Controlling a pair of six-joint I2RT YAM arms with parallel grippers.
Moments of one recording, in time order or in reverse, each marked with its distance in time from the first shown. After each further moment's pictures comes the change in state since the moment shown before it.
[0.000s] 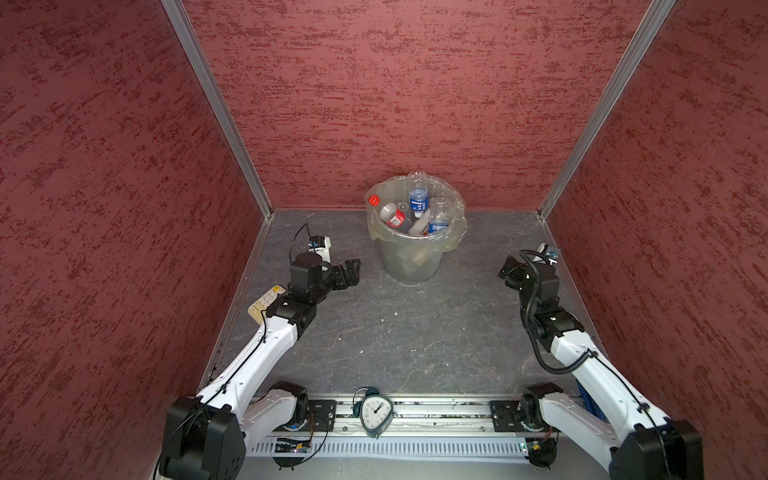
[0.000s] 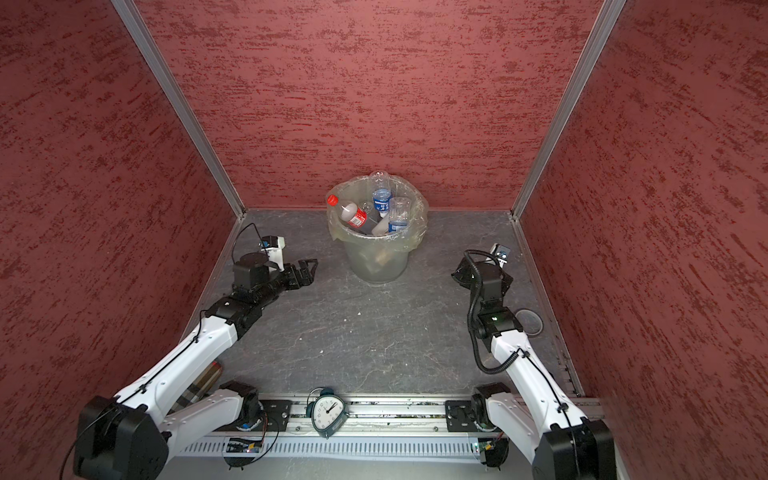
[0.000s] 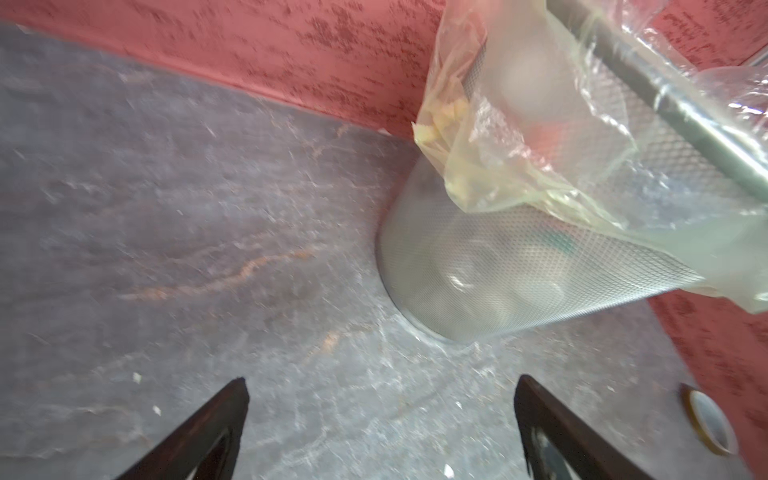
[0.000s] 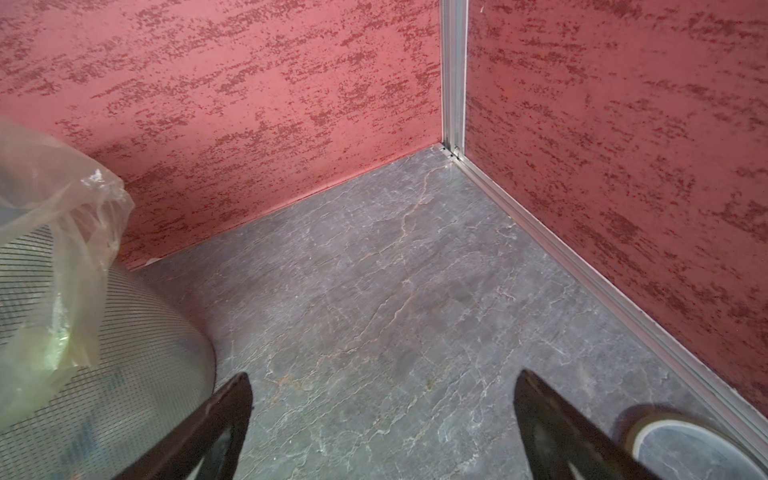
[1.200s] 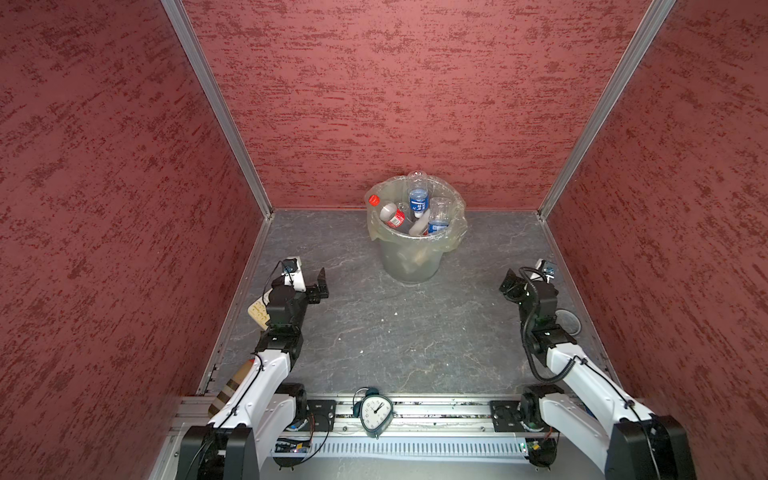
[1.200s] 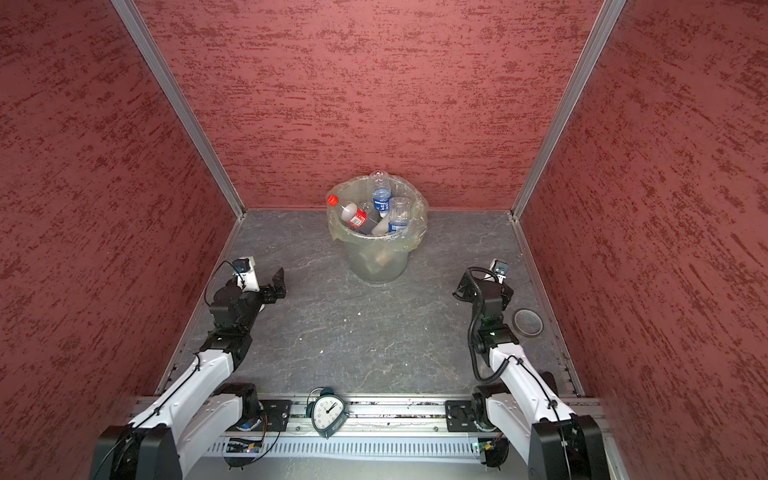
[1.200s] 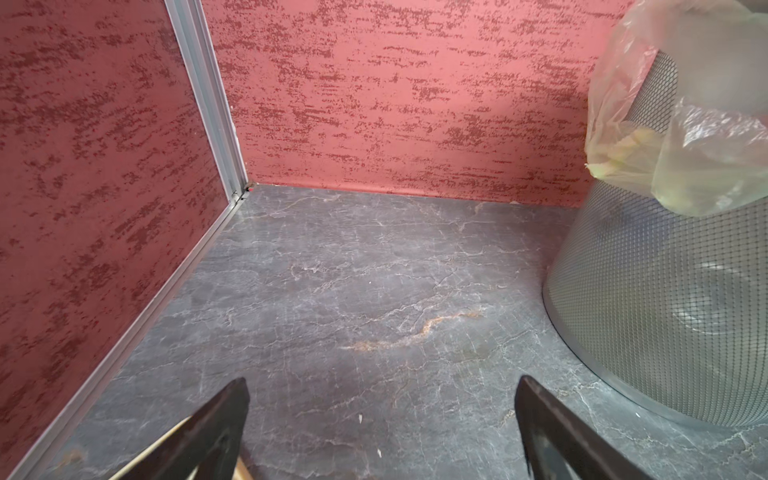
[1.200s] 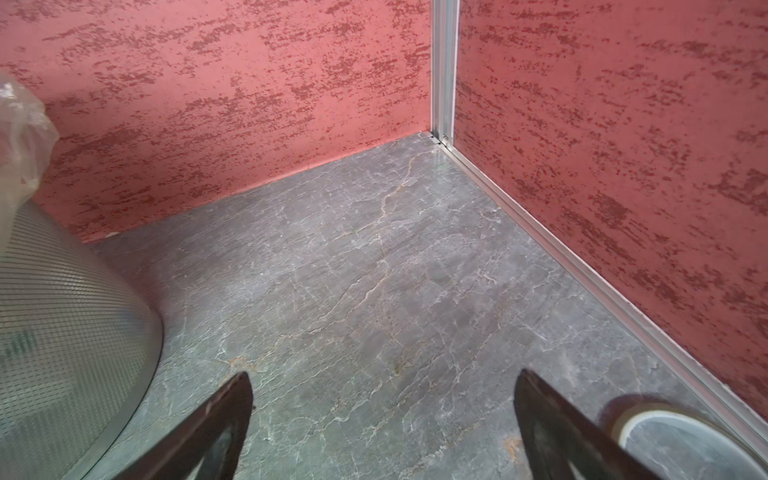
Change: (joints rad) left arm 0.253 -0.132 -0.409 0.517 -0.087 0.312; right arm -0.050 -0.024 -0.216 0.243 -0.052 -0.091
